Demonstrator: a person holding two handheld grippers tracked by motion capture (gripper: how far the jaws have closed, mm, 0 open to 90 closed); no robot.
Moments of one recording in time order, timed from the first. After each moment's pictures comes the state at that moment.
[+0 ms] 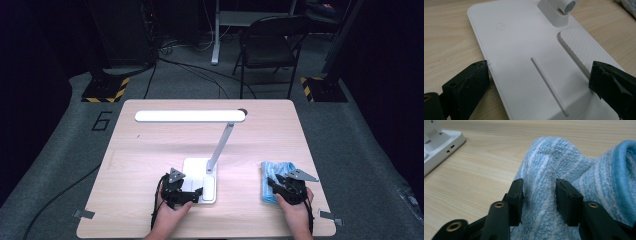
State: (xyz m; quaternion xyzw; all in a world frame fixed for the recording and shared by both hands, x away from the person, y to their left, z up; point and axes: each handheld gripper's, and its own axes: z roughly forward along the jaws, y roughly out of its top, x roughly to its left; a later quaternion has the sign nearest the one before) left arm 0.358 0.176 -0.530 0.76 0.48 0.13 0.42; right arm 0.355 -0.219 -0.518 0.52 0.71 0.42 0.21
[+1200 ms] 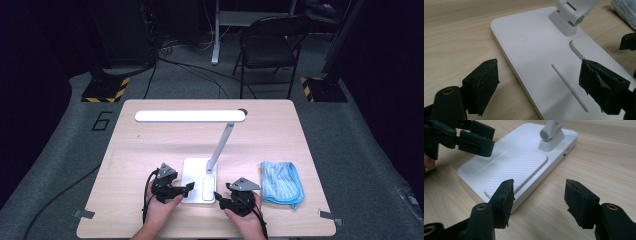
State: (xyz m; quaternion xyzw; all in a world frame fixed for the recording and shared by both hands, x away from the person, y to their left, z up) left arm 0.370 0.207 -0.522 0.76 0.46 0.13 0.44; right arm 0.331 -0.064 -0.524 0.41 0.78 0.46 0.15
